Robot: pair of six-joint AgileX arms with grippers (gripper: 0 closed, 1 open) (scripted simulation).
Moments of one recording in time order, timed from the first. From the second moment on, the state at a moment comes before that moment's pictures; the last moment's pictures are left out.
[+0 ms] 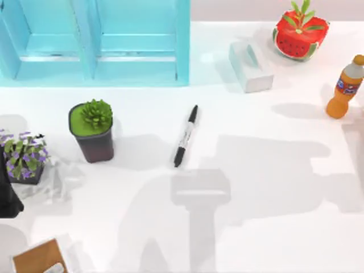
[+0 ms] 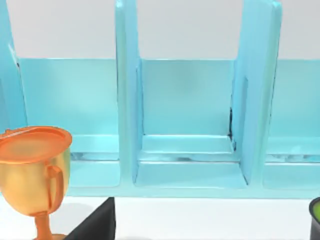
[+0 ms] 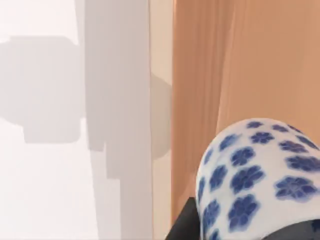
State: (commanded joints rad) left arm 0.00 0.00 0.00 0.00 0.00 0.00; right arm -0.17 1.81 1.58 -1.38 0.00 -0.16
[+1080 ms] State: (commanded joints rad) left arm 0.00 0.00 0.00 0.00 0.00 0.00; right arm 0.26 1.84 1.54 -1.28 0.00 0.28
